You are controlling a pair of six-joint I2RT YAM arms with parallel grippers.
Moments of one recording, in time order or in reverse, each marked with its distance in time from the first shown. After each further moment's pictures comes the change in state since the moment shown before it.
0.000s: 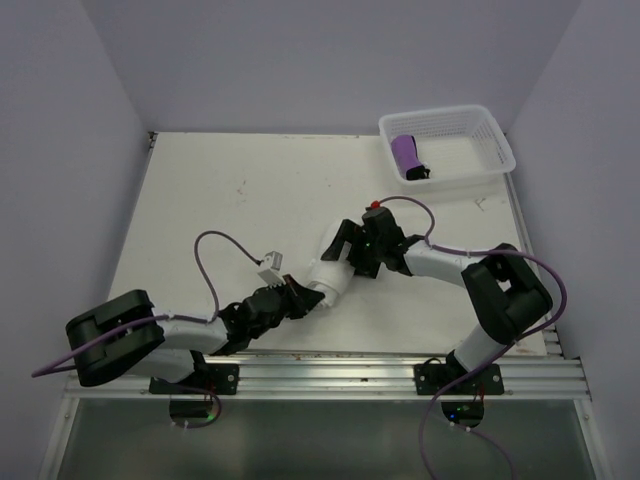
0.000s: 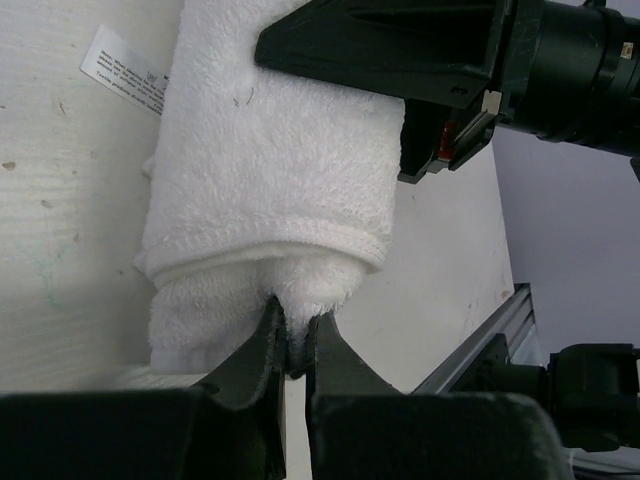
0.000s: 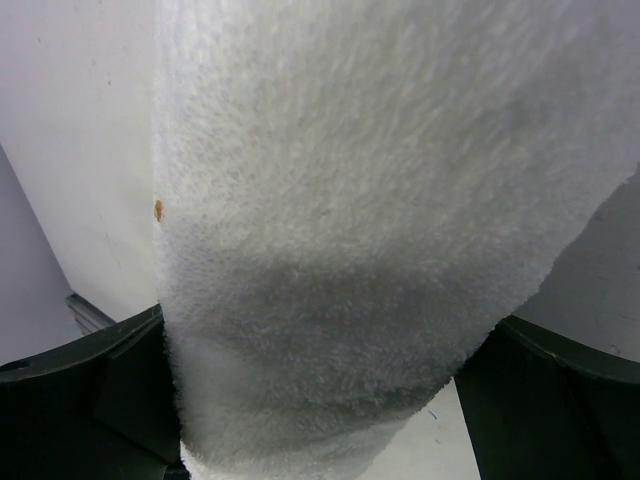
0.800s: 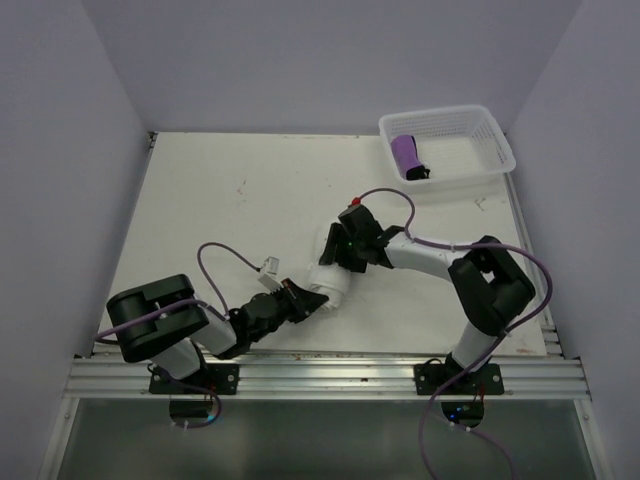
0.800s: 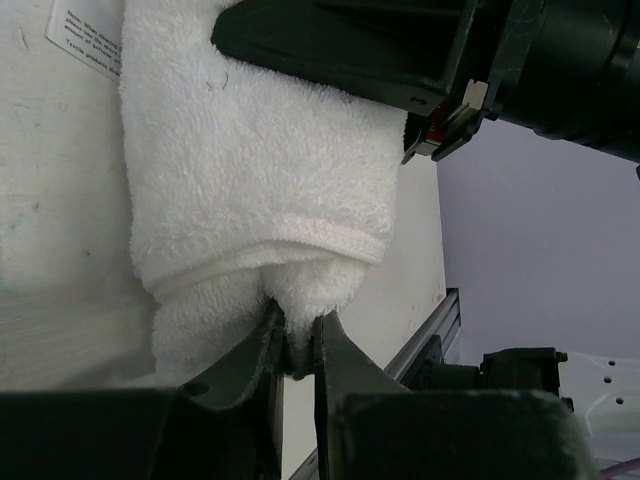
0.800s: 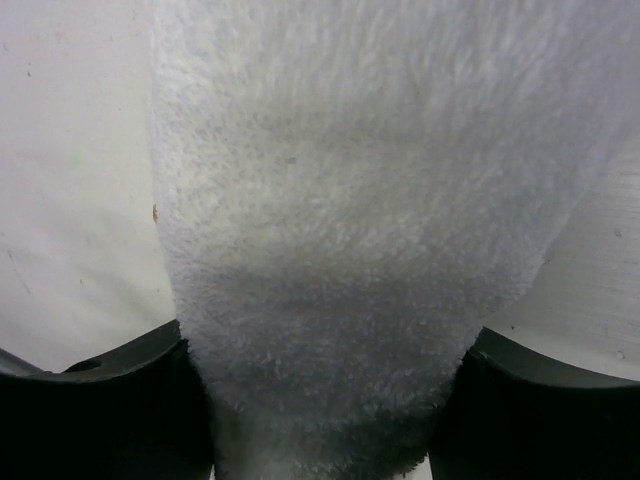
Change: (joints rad) left arm 0.007 0.253 -0.084 0.418 0.054 -0.174; right arm 0.100 0.086 0.161 -0.183 0.169 -0.084
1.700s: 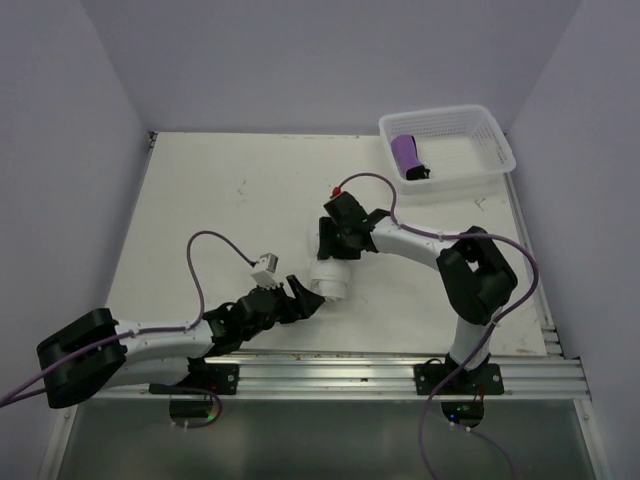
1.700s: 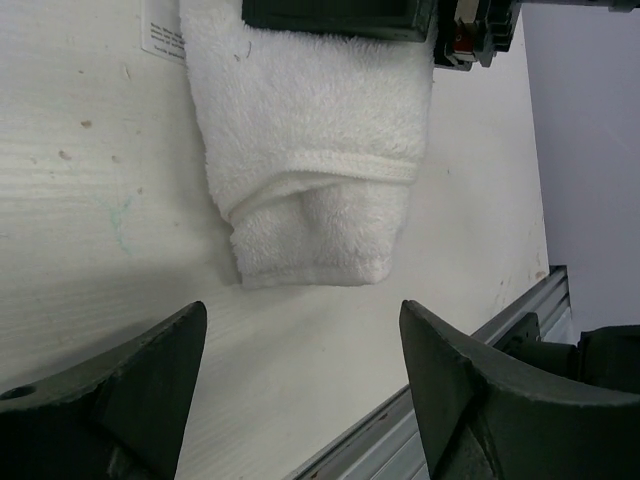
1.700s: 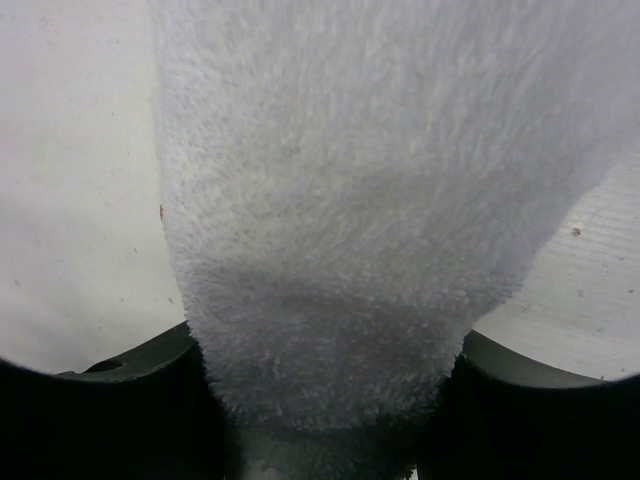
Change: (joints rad) left arm -0.002 -0.426 0.071 -0.658 -0.042 0.162; right arm 0.030 0.111 0.232 -0.203 0.073 -0.204
